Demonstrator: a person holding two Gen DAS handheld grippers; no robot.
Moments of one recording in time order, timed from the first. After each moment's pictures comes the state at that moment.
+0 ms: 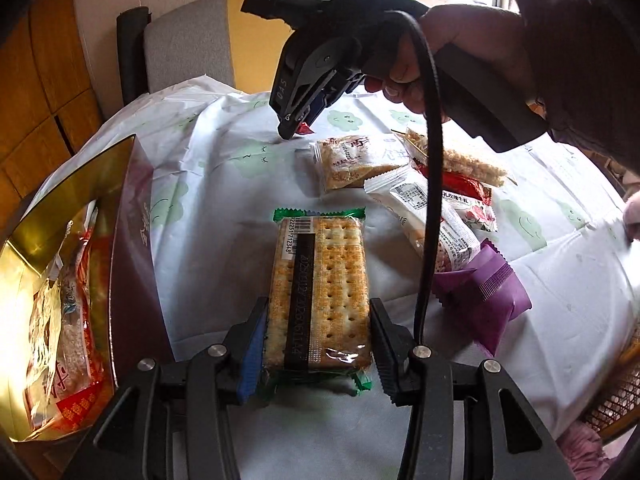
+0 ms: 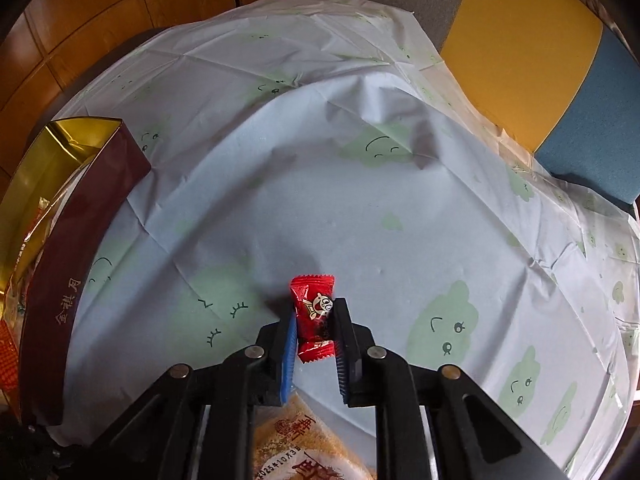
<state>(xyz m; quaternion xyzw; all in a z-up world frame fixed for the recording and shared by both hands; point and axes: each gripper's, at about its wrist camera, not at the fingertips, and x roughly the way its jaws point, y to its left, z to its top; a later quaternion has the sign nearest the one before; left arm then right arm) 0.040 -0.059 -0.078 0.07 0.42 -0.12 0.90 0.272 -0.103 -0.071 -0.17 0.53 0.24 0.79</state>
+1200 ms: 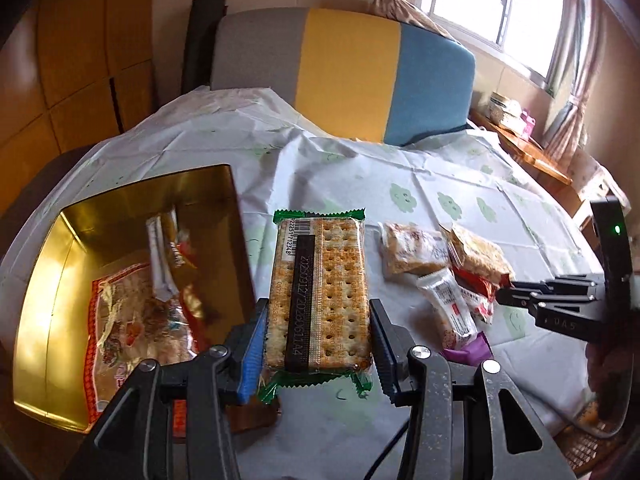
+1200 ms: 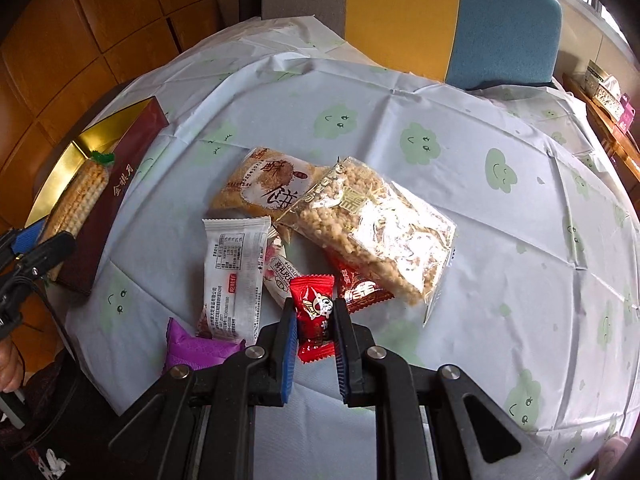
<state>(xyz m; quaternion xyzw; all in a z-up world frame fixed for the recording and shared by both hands) 0.048 0.015 0.003 -0.05 0.40 -0.05 0.91 0.096 -0.236 -0.045 -0.04 0.52 0.16 0.84</state>
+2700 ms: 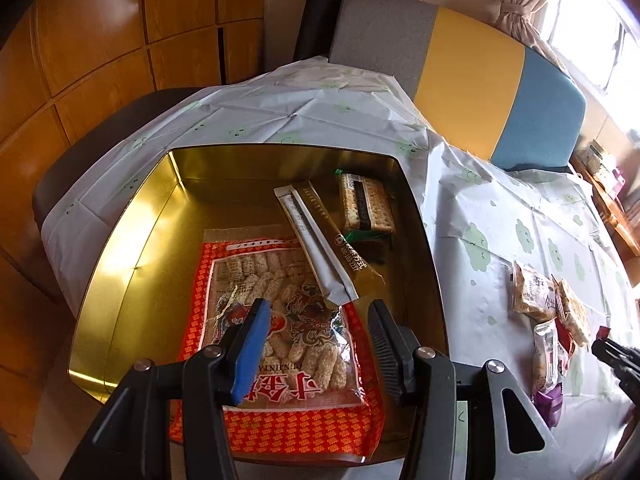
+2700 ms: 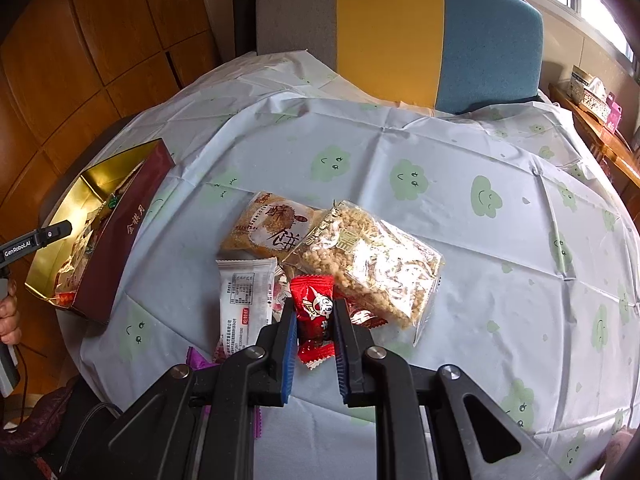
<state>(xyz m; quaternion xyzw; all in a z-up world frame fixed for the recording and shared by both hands) 0.058 0.104 -0.009 -0.10 0.44 0.11 0.89 0.086 -0.236 -0.023 -0.02 0.47 0.16 0.87</state>
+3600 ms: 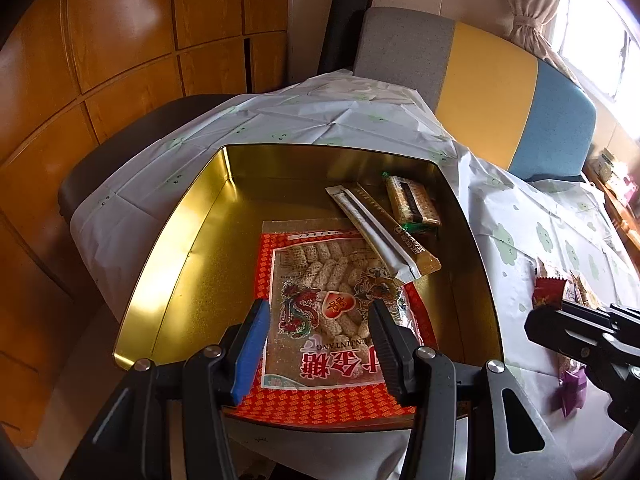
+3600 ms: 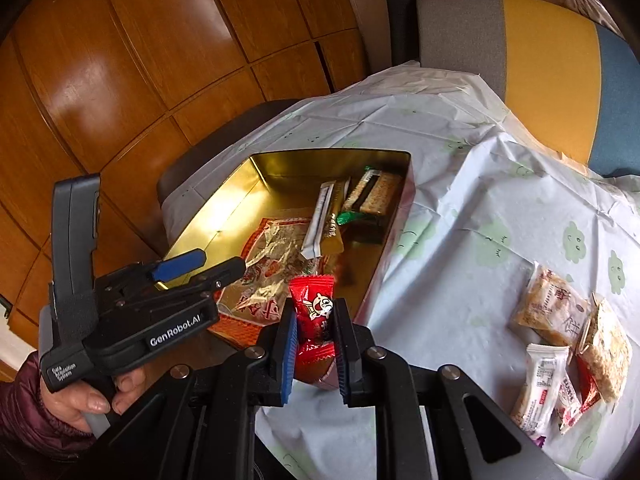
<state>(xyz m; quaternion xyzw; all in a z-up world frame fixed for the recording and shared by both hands) 0.016 0.138 -0.012 -0.10 0.42 0.14 0.89 0.055 -0.029 0.017 -0.02 0.44 0.37 0.82</state>
